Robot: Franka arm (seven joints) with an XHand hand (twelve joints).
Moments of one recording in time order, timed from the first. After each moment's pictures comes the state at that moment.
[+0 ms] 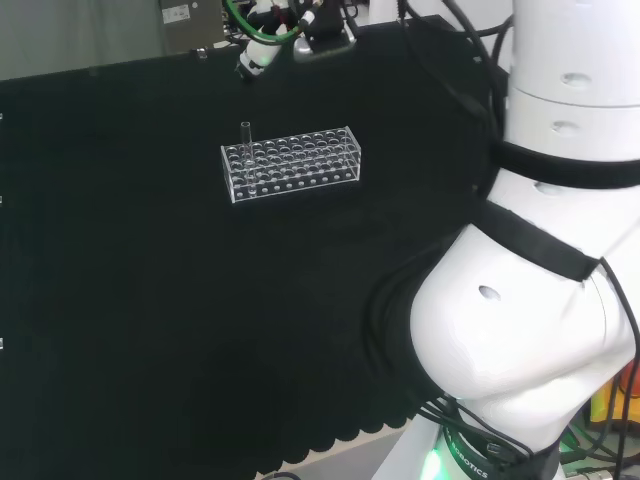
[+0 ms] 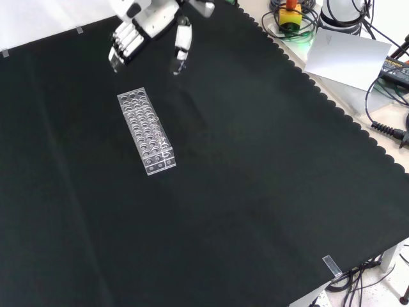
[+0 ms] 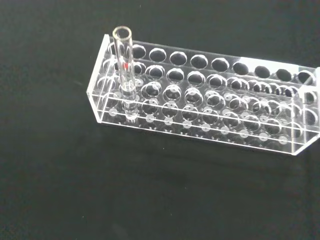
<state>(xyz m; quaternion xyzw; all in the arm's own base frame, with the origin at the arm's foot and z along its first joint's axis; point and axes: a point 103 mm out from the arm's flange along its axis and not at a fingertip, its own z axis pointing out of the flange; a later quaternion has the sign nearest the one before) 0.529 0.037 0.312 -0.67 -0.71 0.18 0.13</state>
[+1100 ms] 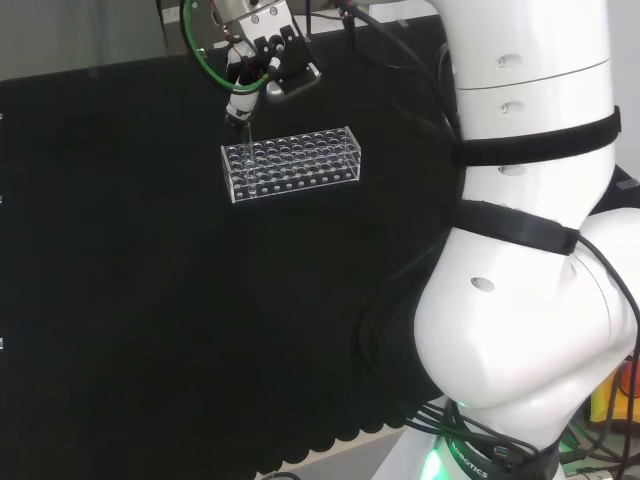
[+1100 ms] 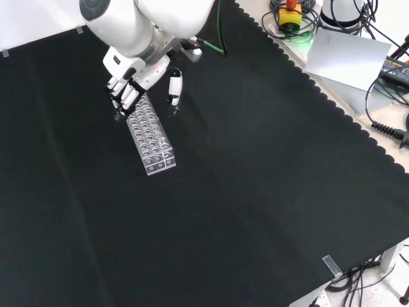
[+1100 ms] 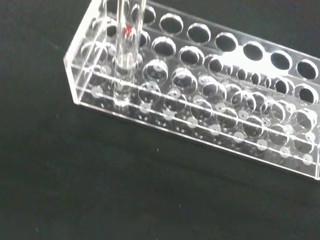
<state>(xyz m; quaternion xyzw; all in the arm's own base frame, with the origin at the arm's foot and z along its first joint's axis) 0.572 0.064 0.235 -0.64 -0.72 0.26 0.09</state>
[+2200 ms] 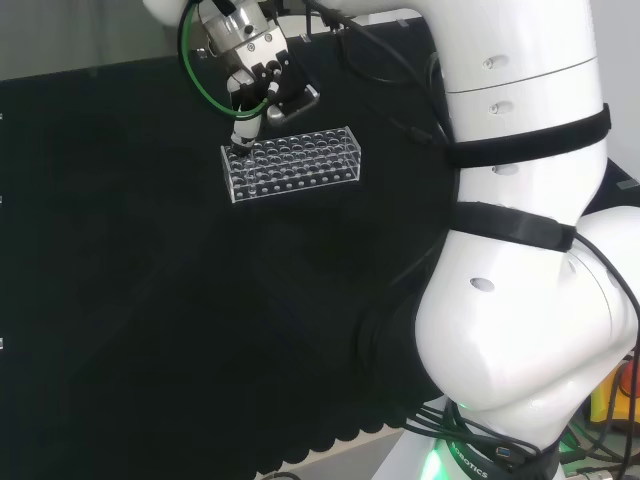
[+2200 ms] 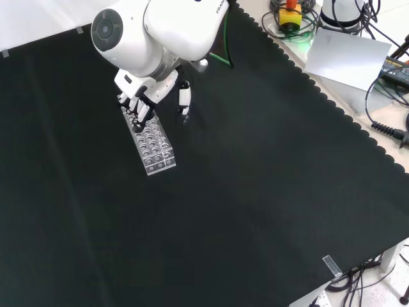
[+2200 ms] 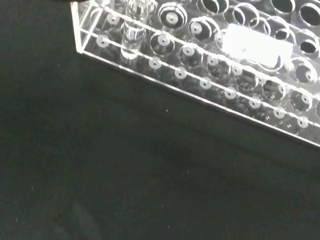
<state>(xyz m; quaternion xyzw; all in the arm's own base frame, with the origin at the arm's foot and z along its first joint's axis) 0.561 0.069 0.203 -0.62 -0.72 0.29 0.09</state>
